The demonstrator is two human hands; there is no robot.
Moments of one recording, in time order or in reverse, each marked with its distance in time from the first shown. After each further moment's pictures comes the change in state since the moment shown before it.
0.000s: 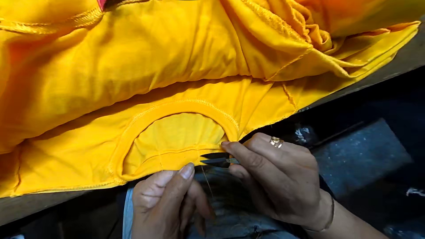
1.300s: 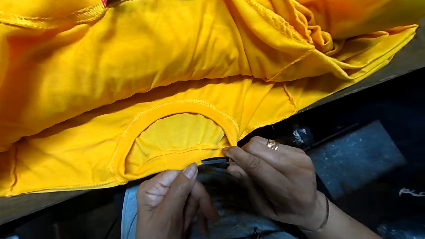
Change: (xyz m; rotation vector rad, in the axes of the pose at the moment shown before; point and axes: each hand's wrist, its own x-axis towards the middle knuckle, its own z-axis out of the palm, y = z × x) left_hand -0.001 -0.003 0.001 -0.005 0.018 -0.037; right_hand -0.004 -0.002 0.003 0.027 -0.012 0.013
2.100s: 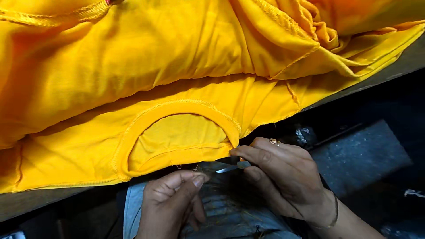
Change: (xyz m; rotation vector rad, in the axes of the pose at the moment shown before) left_hand -0.005 -0.011 -0.023 0.169 -0.029 -0.119; right_hand -0.013 0.014 -0.005 0.133 -0.067 0.025
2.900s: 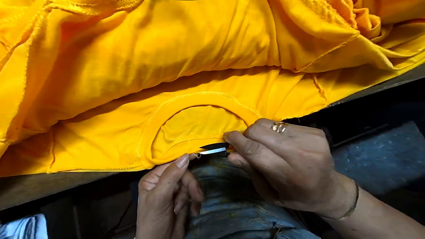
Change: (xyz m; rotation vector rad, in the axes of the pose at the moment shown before) left_hand -0.006 0.012 -0.011 -0.399 0.172 0.040; right_hand 0.049 -0.021 0.013 -0.226 -0.023 -0.170
